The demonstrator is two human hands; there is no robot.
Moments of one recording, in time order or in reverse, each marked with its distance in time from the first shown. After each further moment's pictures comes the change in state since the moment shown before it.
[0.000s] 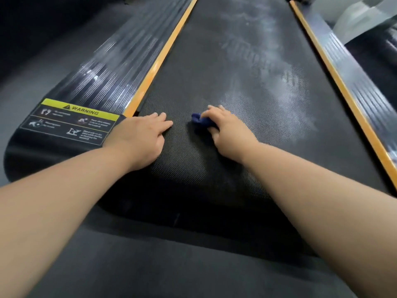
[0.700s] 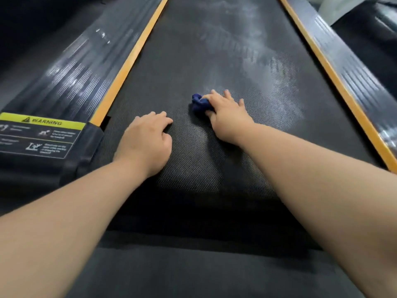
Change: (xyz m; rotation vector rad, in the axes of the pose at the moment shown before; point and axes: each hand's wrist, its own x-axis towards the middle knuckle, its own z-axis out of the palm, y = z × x) left_hand 0.028 0.051 0.026 -0.244 0.178 -0.102; right_hand 0.018 0.049 -0.009 -0.098 -0.023 0.185
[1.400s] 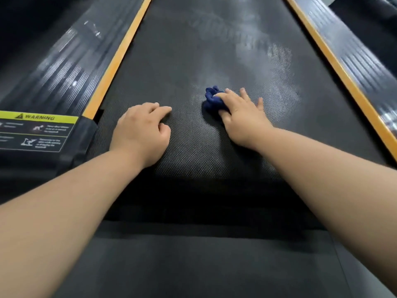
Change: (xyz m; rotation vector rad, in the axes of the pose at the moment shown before) left_hand -0.002 0.003 0.003 0.093 0.067 0.027; right_hand -0.047 0.025 -0.005 -0.013 0.038 0.096
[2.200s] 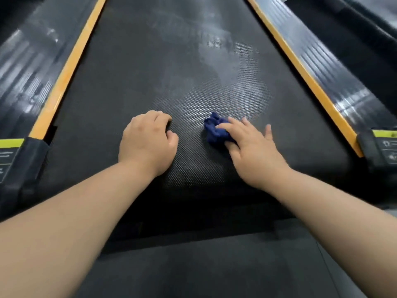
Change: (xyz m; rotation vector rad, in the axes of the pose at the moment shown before) left_hand 0.010 0.064 0.027 -0.020 -0.019 0.098; right_hand -0.098 0.034 -0.019 0.041 0.076 0.131
